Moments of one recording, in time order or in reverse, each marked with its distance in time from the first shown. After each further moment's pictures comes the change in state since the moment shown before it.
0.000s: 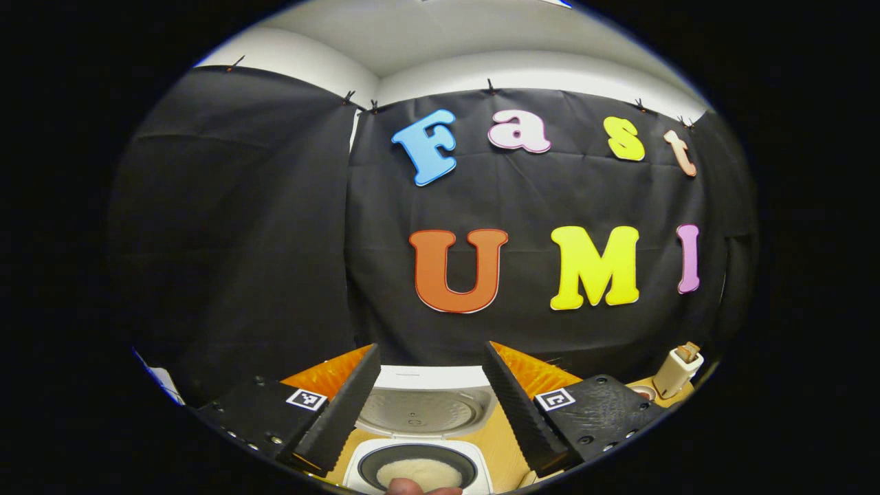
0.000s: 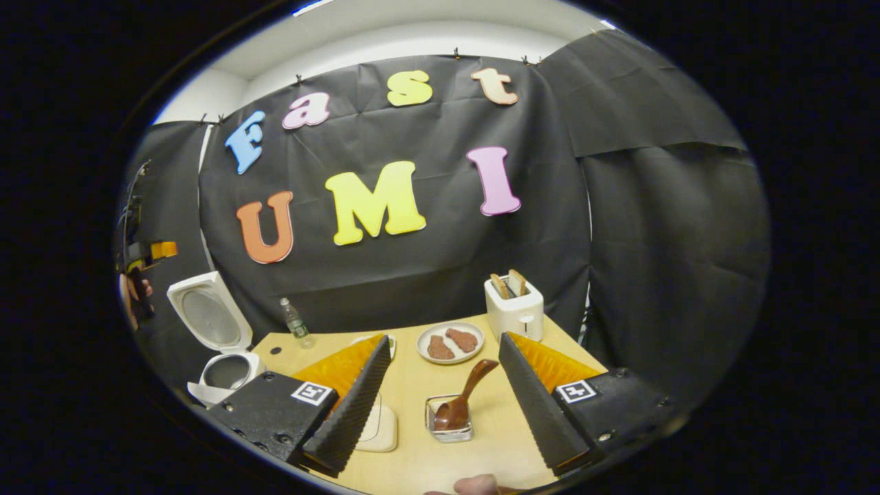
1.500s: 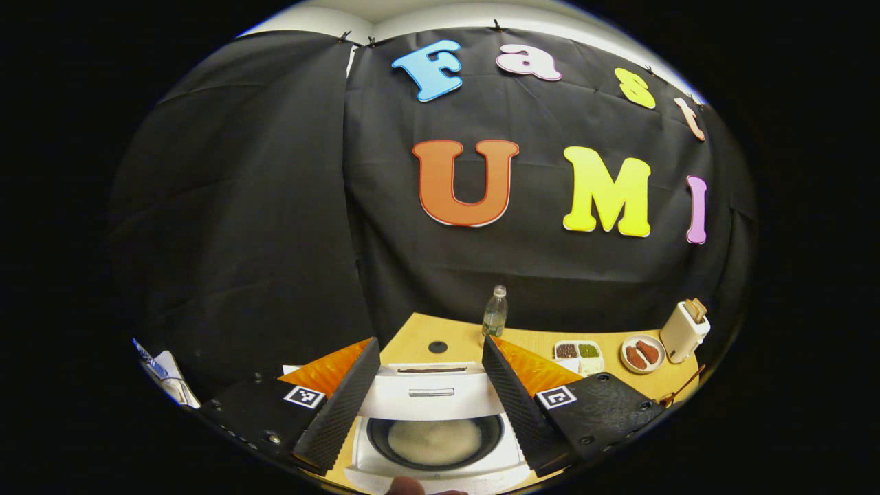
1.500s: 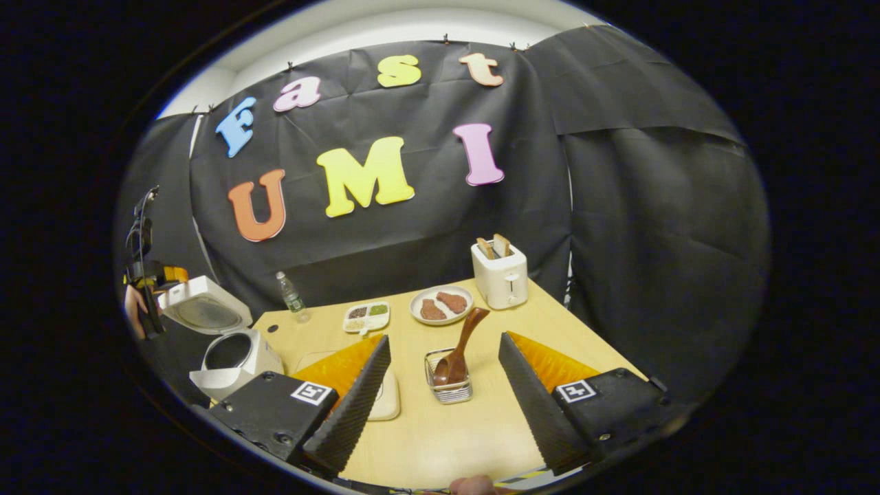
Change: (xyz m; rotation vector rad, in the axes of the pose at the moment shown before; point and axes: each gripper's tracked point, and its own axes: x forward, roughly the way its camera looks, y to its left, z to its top) left arm -0.051 0.010 -0.122 -0.009 0.352 -0.043; right arm -0.047 0.004 -0.051 0.015 0.105 -0.052
